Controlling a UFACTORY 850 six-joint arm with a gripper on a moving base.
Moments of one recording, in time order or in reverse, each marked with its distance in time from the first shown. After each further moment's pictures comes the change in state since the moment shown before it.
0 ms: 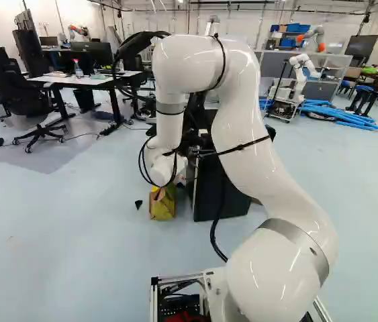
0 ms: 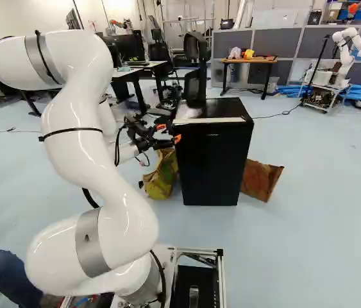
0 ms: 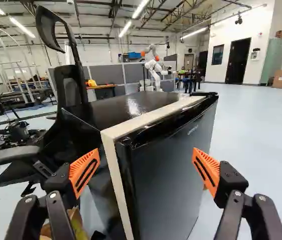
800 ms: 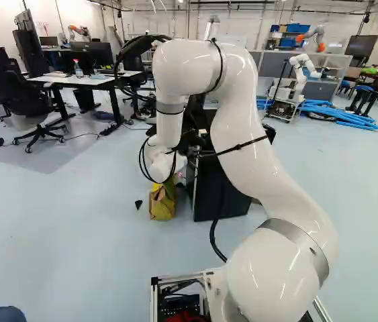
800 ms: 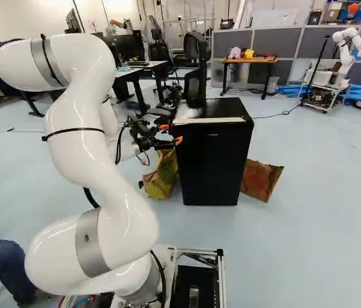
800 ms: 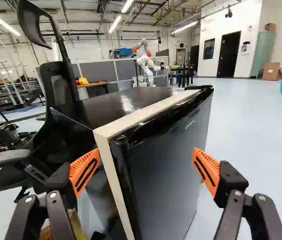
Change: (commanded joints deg) arm -0.8 -1.6 -3.1 2.1 -1.6 0.0
